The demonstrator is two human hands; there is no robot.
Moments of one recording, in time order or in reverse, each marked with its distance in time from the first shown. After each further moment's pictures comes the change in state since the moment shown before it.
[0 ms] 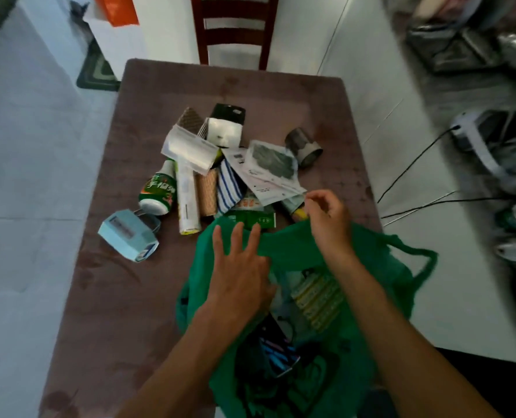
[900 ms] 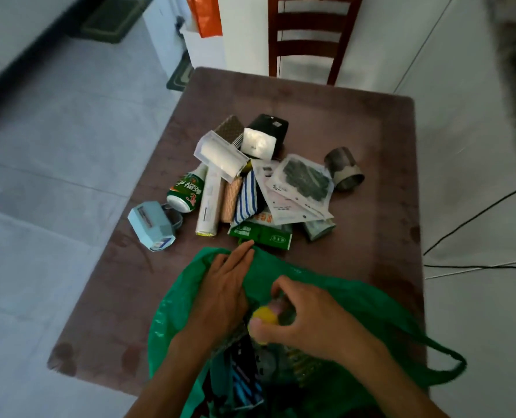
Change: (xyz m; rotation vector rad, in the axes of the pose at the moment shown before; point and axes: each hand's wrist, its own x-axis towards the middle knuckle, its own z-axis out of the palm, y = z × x) left_hand 0.020 0.017 0.041 -0.420 0.249 -0.270; right_hand -0.020 0.011 -0.059 -0.556 -1.128 -0.320
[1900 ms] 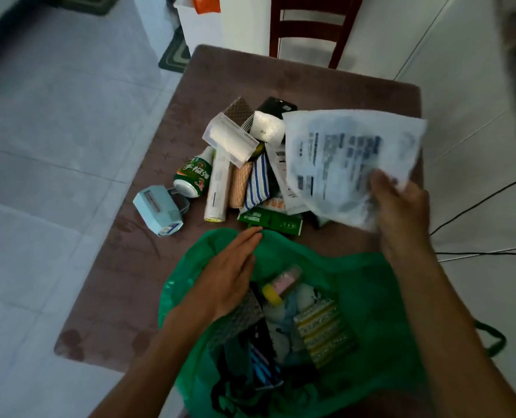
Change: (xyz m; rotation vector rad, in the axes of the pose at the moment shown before) left_hand -0.004 -0.037 -0.016 -0.390 -0.090 0.033; right_hand 0.050 0.013 -0.081 0.987 1.043 -0.010
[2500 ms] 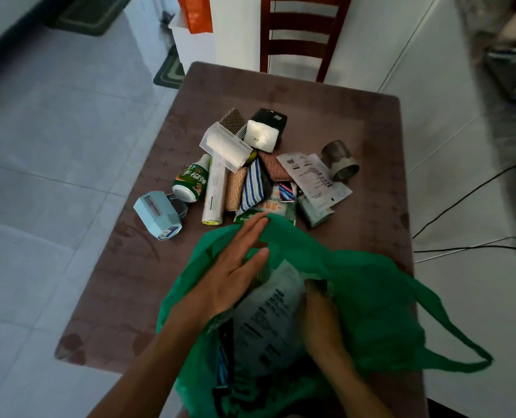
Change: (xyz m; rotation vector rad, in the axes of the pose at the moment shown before) left_hand -0.013 0.033 -0.010 -0.427 -0.033 -0.011; right_hand -0.149 0.105 -0.001 -1.010 -0.396 0.215
